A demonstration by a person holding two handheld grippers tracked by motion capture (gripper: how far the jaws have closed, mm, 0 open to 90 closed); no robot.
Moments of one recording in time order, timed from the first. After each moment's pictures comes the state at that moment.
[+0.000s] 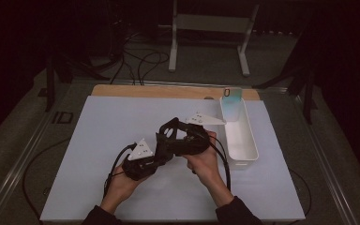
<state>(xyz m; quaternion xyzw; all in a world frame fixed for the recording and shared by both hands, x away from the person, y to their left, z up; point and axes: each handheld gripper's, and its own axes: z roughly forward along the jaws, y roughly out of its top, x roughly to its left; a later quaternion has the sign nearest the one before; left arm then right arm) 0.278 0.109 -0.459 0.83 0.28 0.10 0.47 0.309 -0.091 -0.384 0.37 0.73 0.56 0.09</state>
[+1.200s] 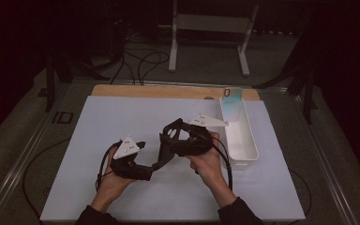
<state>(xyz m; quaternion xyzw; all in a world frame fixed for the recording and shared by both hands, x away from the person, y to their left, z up) 0.273 0.139 -0.442 0.80 0.33 0.15 0.49 0.310 -0.099 -0.390 0.38 0.73 0.55 0.11</state>
